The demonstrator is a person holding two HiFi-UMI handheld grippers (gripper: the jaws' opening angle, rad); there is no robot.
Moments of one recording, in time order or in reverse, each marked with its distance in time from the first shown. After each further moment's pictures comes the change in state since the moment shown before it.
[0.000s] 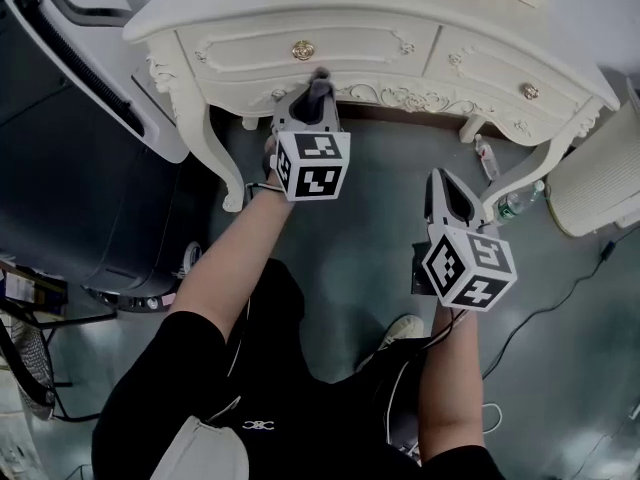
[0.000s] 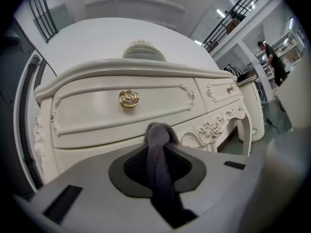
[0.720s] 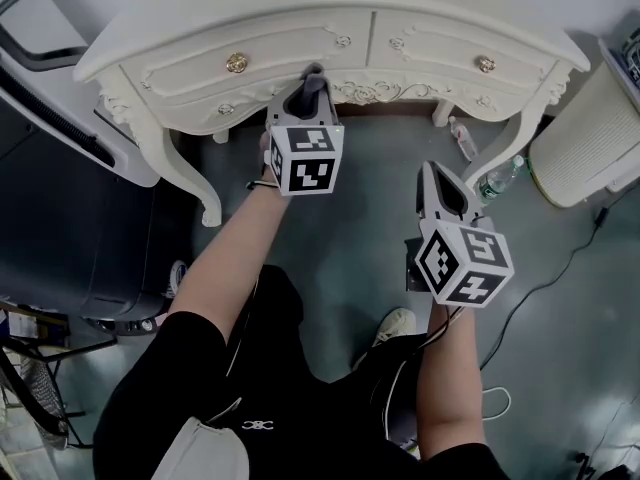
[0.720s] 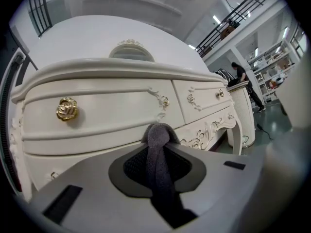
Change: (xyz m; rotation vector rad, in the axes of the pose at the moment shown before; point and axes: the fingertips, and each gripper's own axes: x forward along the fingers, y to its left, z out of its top) left arm 0.030 -0.077 0.028 0.000 -0.025 -0.117; right arm -0.023 -0.053 0.009 0.034 -0.023 -0.077
